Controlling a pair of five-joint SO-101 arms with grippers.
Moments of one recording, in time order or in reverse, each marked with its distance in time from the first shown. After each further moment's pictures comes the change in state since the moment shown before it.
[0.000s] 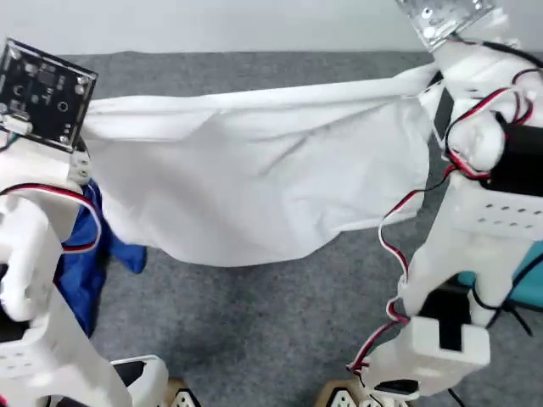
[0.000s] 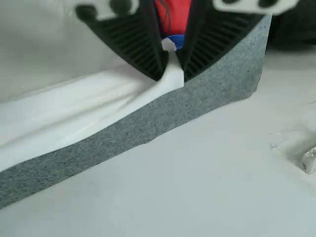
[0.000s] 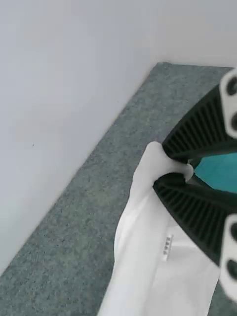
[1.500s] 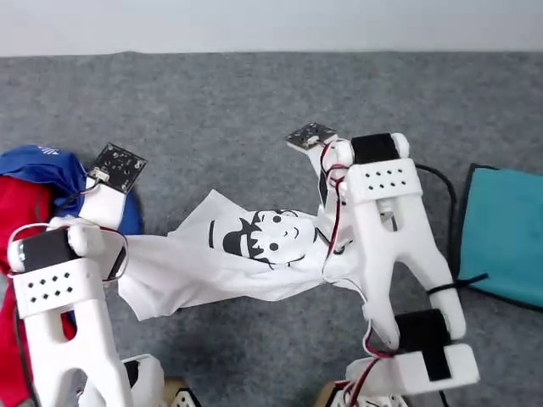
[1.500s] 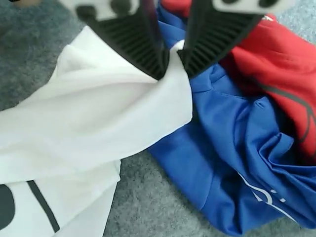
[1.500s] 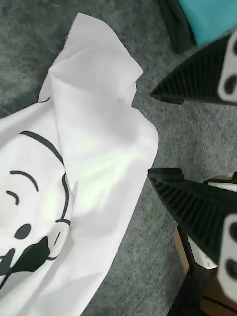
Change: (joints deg) left arm -6.9 -9.5 69.5 -15.0 -8.5; right arm -19.6 -6.6 68.3 0.0 -17.1
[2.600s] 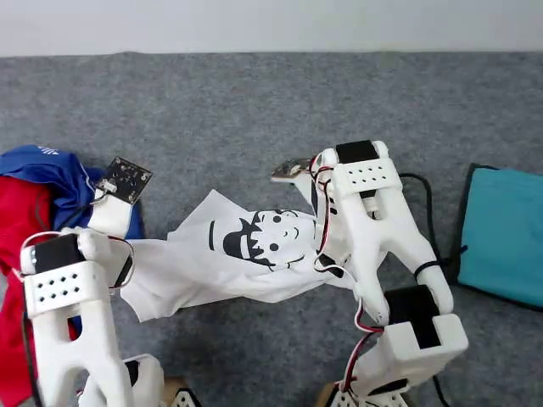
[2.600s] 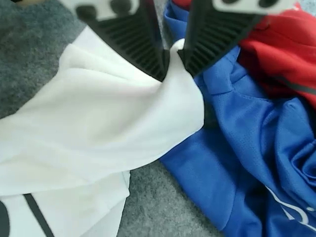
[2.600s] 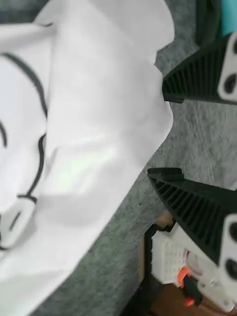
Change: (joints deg) left arm 0.0 0.0 7.9 -5.4 0.0; right arm -1.1 9.3 2.9 0.0 14.6
